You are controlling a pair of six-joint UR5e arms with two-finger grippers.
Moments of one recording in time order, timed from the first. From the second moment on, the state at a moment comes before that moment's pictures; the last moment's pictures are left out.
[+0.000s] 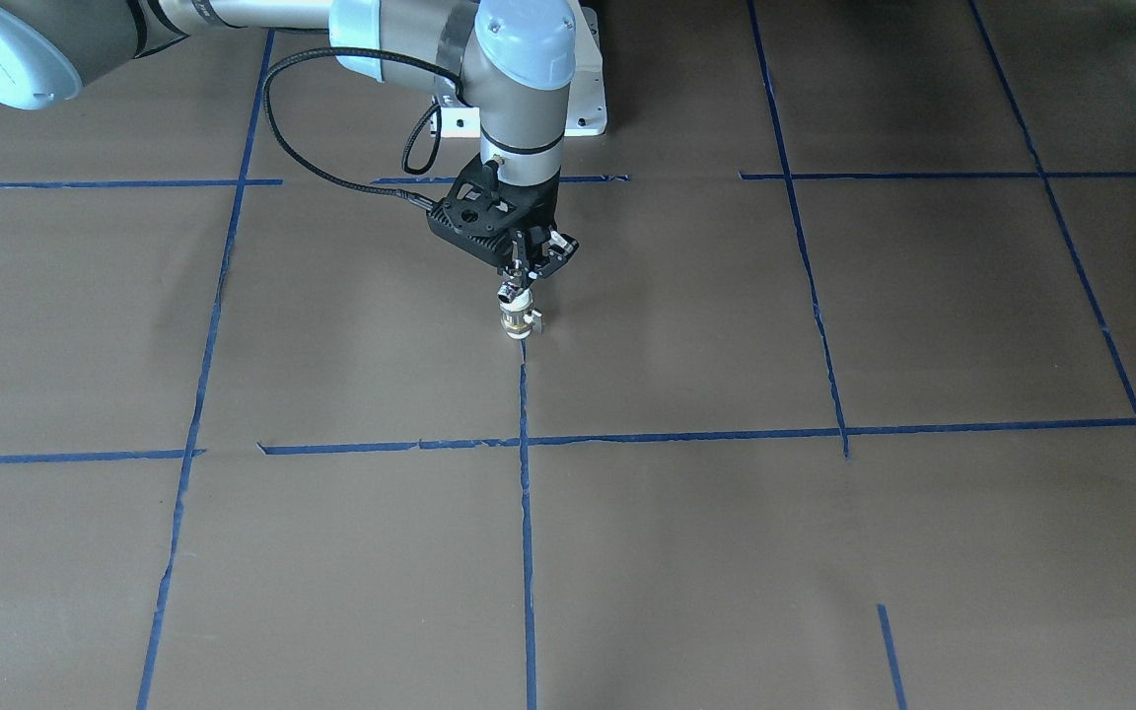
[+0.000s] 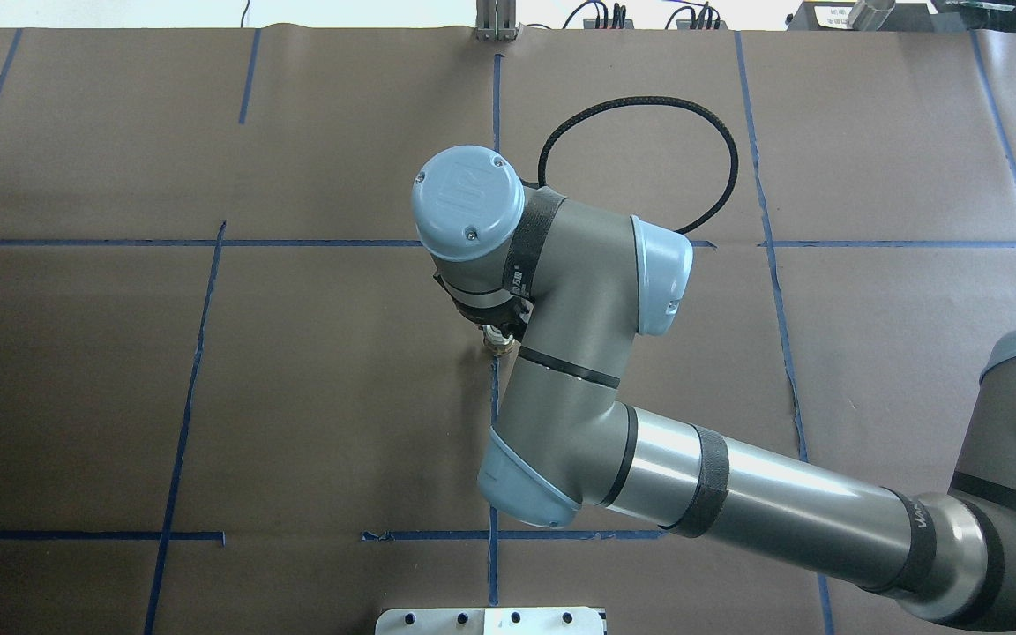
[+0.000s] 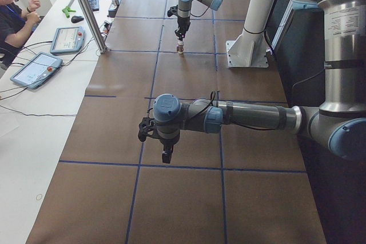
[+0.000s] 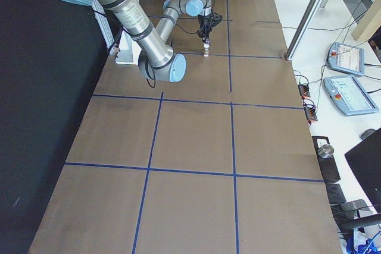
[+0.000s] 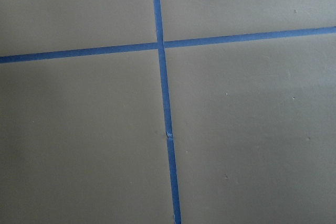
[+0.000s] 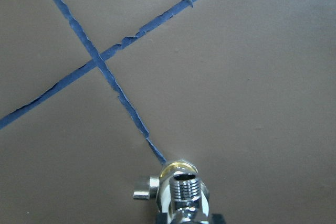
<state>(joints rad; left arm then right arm) -1.54 -1.43 -1.77 -1.60 -2.39 0.01 0.48 -0.66 1.59 -1.81 1.79 1.81</state>
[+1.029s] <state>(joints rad) -1.54 -1.45 -1.76 -1.60 -2.38 0.01 0.68 -0.72 1.60 -1.81 1.93 1.37</state>
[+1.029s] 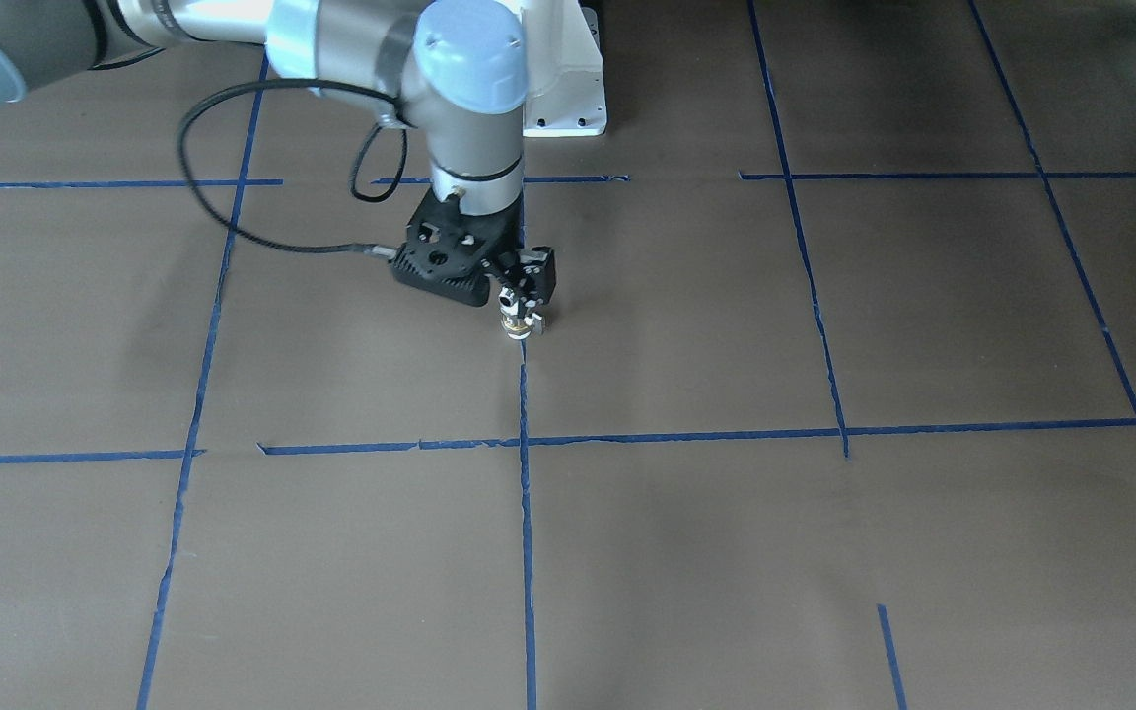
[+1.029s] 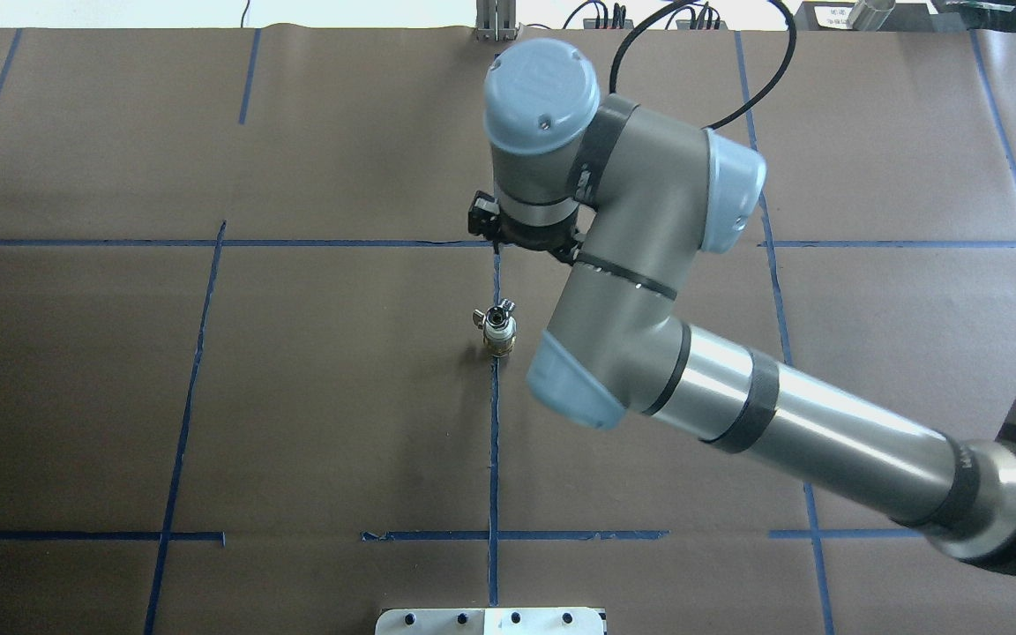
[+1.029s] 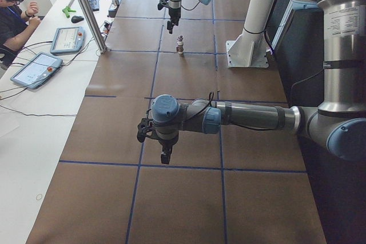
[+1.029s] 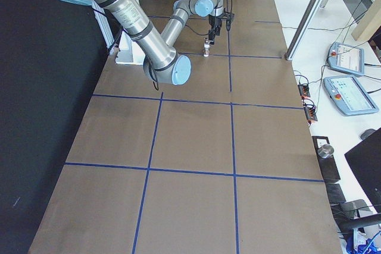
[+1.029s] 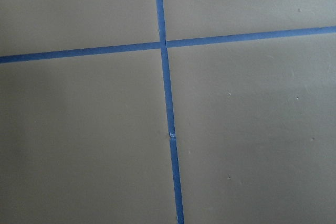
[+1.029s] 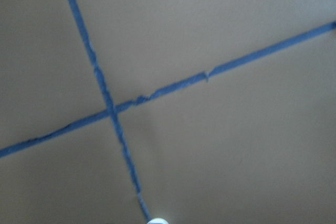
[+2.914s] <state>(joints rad) -1.52 -1.41 -1.67 -1.62 -2.38 0.02 1.54 -1.72 1.83 -1.76 2.27 -0.17</state>
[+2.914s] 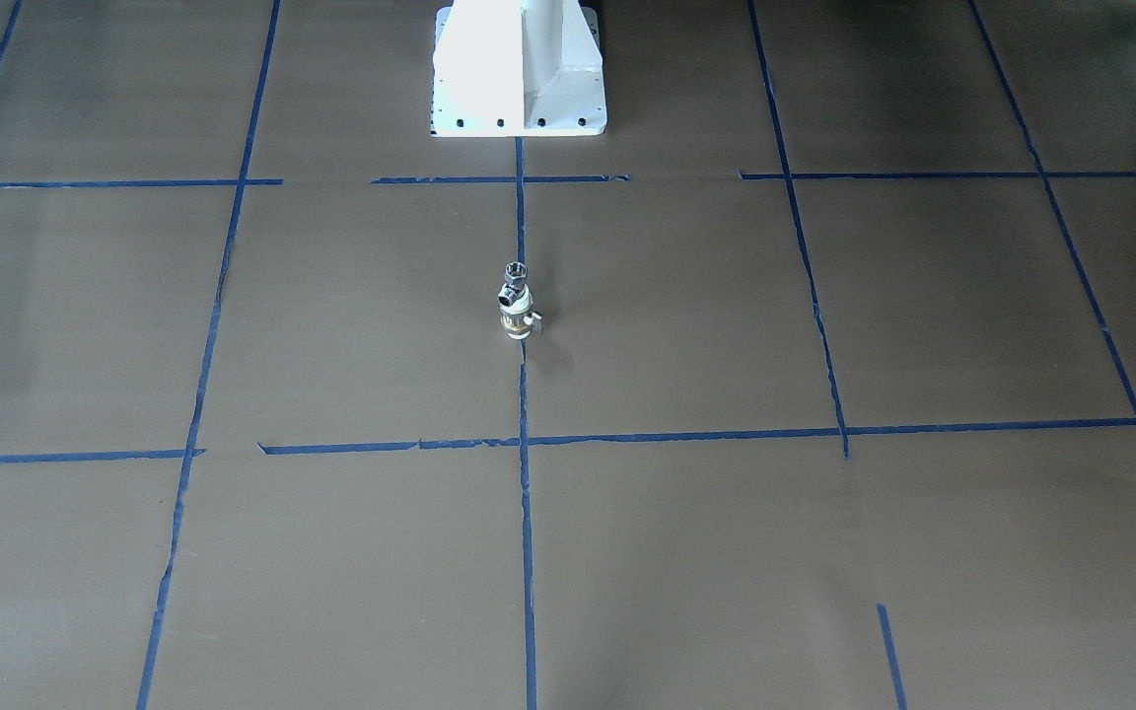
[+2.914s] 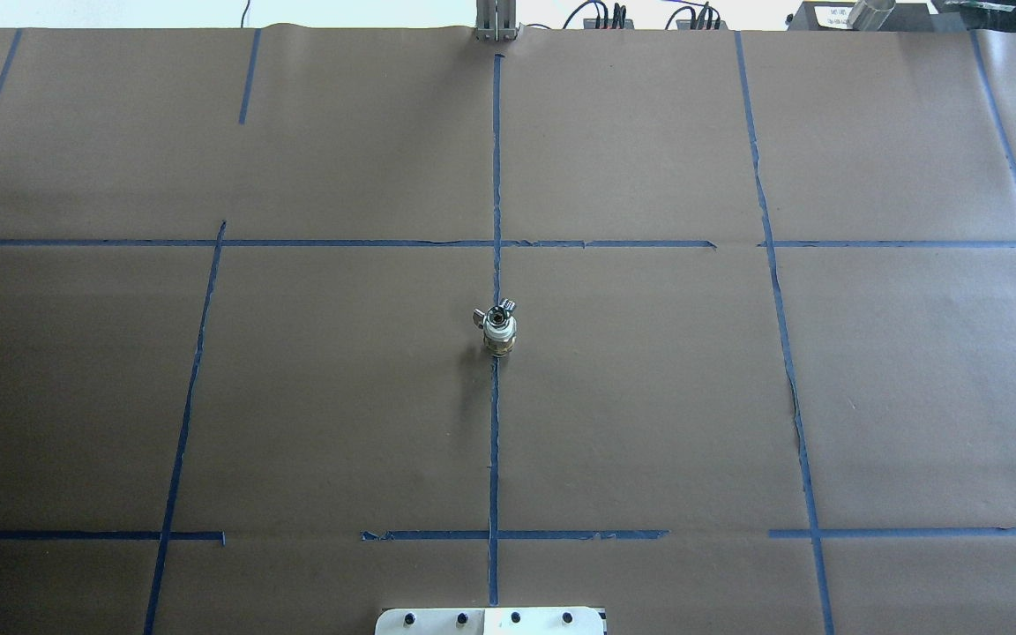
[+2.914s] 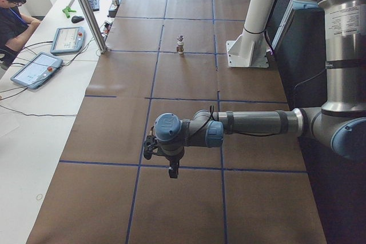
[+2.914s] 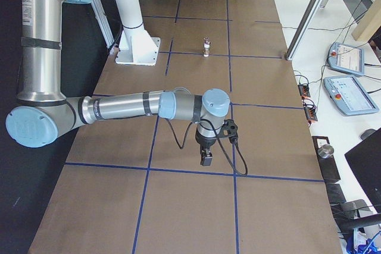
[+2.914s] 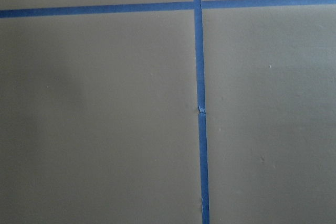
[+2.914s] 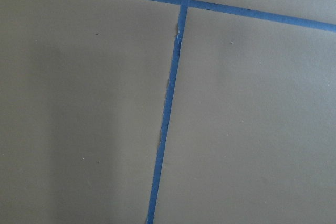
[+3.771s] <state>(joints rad) -1.52 -1.40 -1.68 -1.62 -2.39 0.02 1.54 -1.71 1.80 -1.74 2.27 -0.14</state>
